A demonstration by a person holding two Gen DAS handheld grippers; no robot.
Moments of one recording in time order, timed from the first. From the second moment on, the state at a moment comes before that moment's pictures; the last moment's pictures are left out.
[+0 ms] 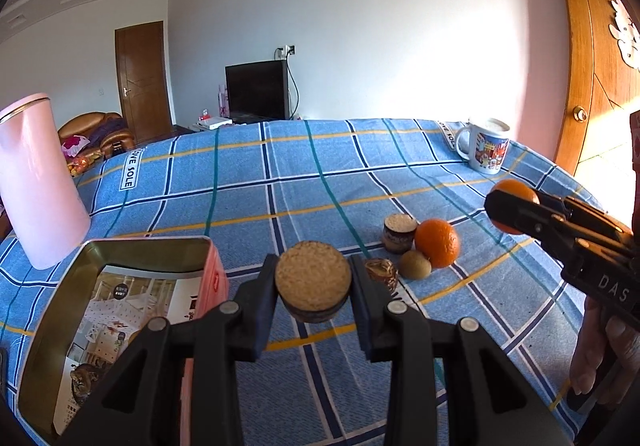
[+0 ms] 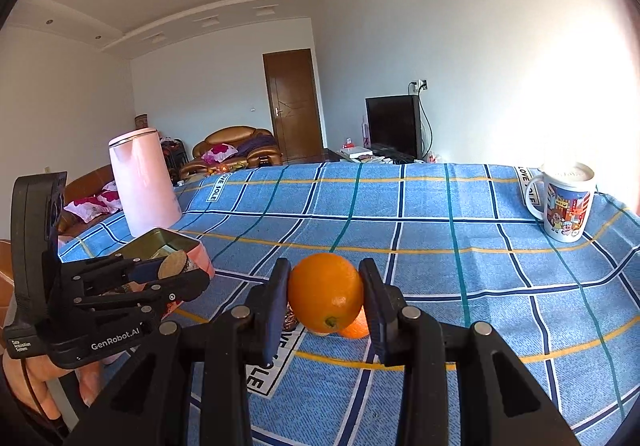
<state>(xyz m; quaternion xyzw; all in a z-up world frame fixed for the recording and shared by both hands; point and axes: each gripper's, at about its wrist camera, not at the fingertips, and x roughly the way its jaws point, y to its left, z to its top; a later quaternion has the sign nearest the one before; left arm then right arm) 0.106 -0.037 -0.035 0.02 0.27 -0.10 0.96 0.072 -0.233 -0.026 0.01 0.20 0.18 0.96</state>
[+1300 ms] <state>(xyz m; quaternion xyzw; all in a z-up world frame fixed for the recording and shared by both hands) 0.070 0.015 -0.019 -0.01 0.21 -0.05 0.98 0.068 -0.174 -0.007 -0.02 0.19 0.26 0.95</state>
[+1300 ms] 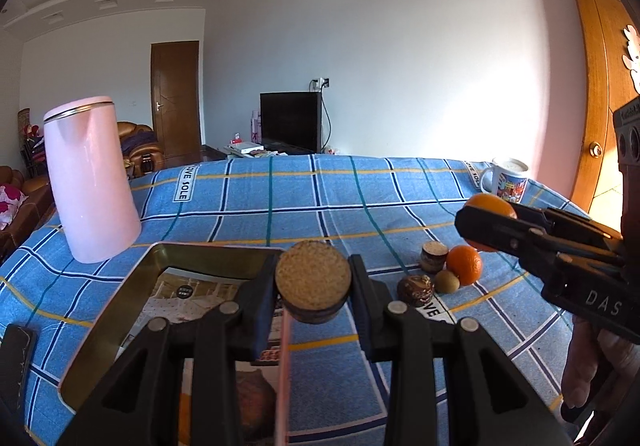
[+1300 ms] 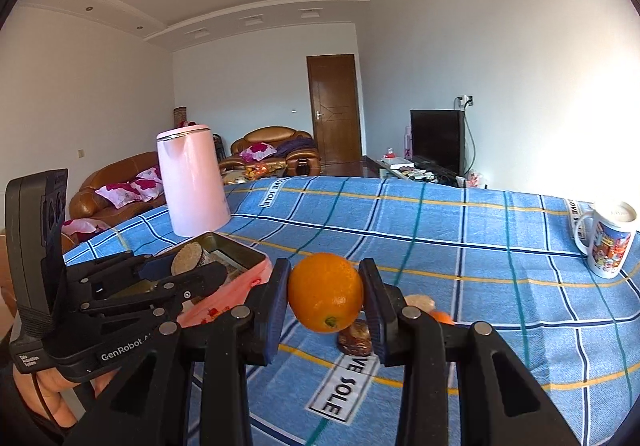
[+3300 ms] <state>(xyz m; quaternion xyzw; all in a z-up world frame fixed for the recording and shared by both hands) 0.121 -0.049 -0.038 0.01 0.31 -0.08 0.95 0.152 -0.224 -0.066 0.01 0.39 0.15 0.91</state>
